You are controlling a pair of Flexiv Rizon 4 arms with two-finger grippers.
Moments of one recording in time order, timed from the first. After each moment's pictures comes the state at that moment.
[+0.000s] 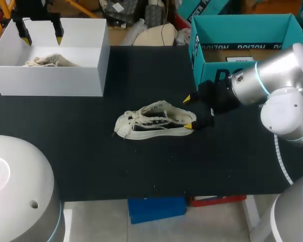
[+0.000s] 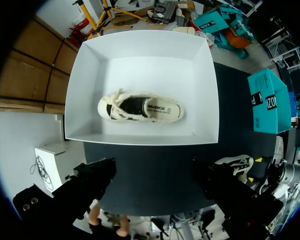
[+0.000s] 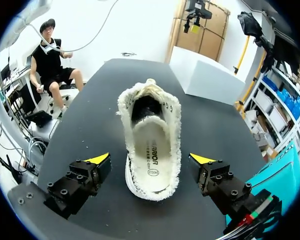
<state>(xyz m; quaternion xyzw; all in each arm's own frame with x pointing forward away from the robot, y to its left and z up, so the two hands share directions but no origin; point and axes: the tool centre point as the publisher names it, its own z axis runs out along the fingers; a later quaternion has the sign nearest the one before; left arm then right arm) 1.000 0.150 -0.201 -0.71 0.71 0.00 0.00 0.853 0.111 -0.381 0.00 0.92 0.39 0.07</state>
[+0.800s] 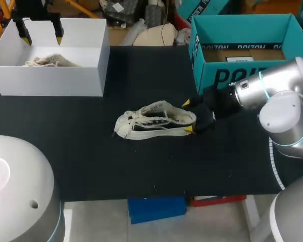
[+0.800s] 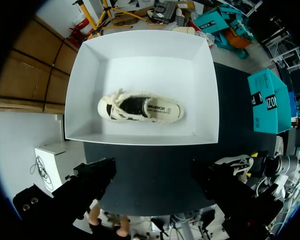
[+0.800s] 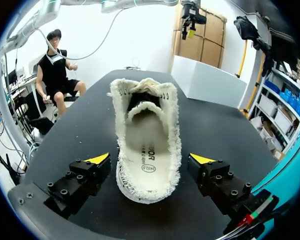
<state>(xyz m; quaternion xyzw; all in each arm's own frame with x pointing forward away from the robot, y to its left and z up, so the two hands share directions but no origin) 1.000 0.150 -0.201 -0.71 0.71 0.00 0.00 0.865 0.113 -0.411 -0.01 0.89 0.46 0.04</state>
